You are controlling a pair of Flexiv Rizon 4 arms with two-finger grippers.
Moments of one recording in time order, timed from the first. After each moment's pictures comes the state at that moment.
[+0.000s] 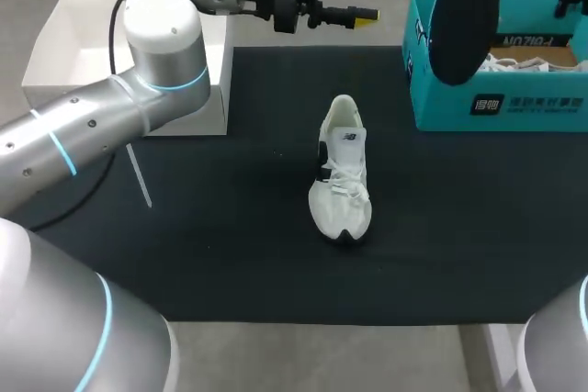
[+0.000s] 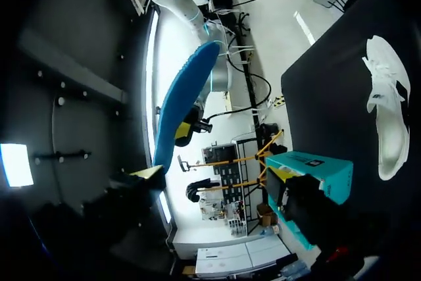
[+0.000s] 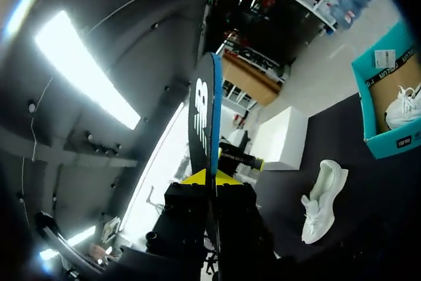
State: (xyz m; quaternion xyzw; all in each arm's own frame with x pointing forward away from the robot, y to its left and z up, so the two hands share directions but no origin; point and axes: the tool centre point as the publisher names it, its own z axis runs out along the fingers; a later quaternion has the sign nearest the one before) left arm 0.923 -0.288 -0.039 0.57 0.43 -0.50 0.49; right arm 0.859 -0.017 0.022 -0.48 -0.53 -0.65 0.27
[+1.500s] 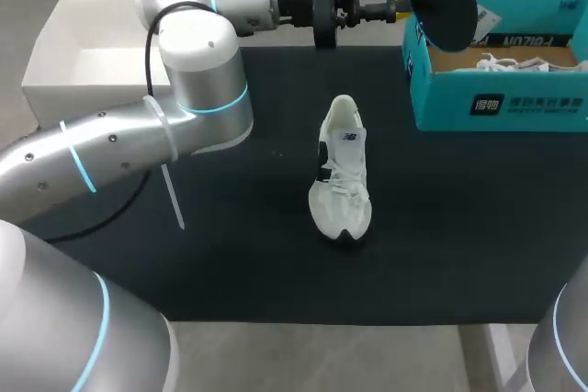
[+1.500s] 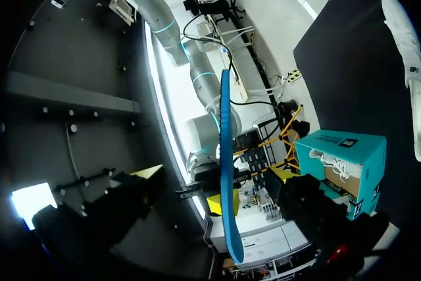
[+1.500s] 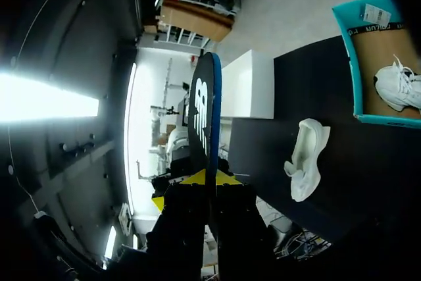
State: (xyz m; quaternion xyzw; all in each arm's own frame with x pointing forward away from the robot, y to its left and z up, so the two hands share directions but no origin) left arm 0.892 -0.337 -0.014 0.56 0.37 -0.46 0.59; right arm 0.937 0.022 -0.006 -0.55 -0.60 -0.42 0.39
